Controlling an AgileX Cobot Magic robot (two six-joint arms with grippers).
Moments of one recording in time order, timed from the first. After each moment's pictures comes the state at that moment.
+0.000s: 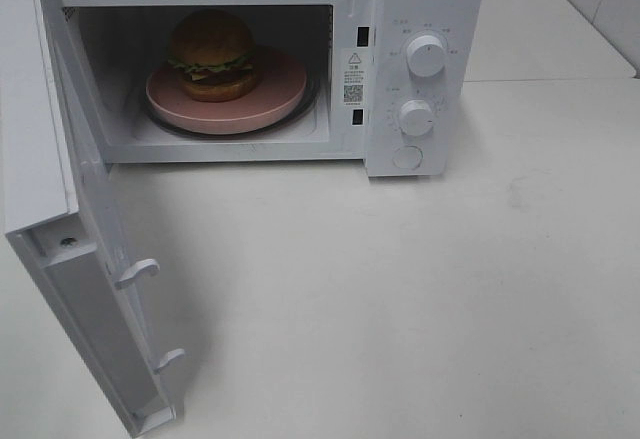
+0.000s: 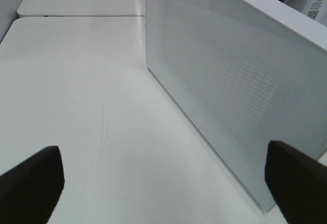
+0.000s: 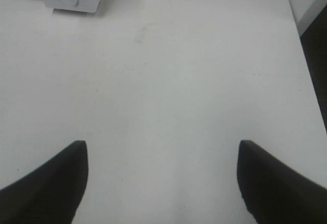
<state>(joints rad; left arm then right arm) 0.02 0.00 -0.50 -0.18 1.05 0.09 0.13 0.24 -0.54 -0.14 0.99 0.11</state>
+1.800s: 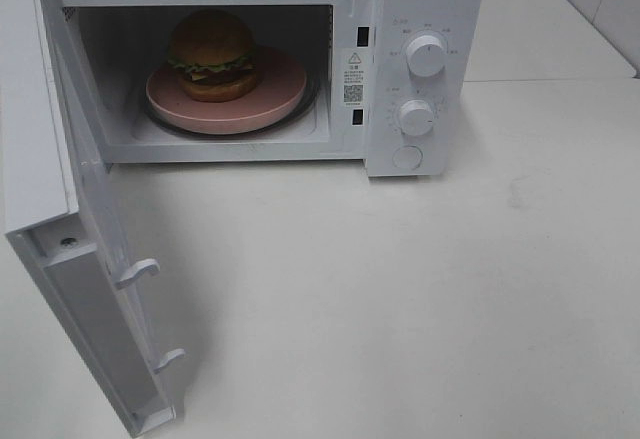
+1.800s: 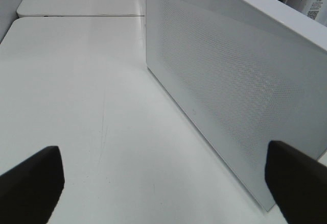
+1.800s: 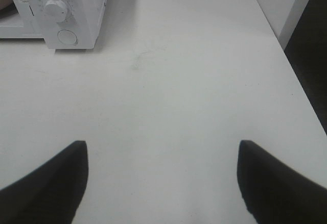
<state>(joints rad) 0.02 0.00 -0.50 -0.18 1.05 0.09 0.03 0.00 -0.51 -0.06 1.04 0.11</state>
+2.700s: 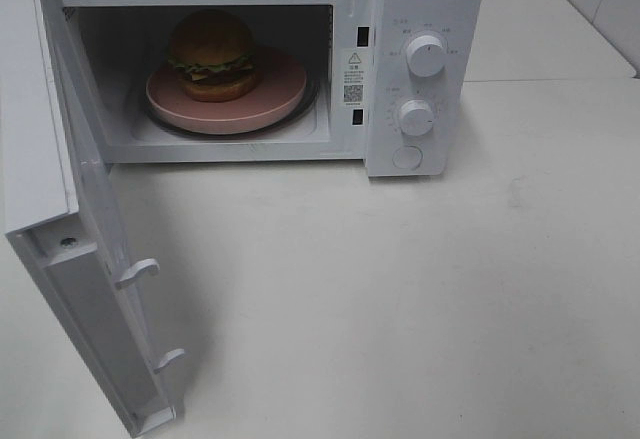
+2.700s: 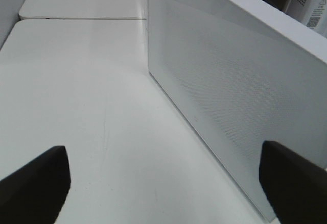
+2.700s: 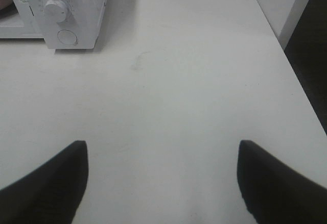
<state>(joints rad) 0.02 0.06 -0.52 -0.17 1.00 0.08 0.03 0.00 -0.51 -0.06 1.04 0.11</state>
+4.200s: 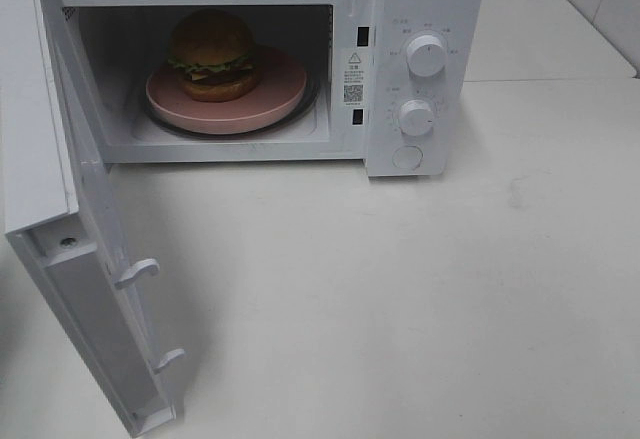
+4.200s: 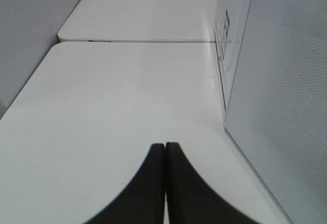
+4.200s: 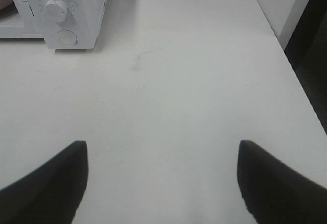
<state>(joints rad) 0.02 1.15 -0.28 -0.12 -0.38 0.13 0.03 0.00 -0.51 -0.06 1.04 0.11</state>
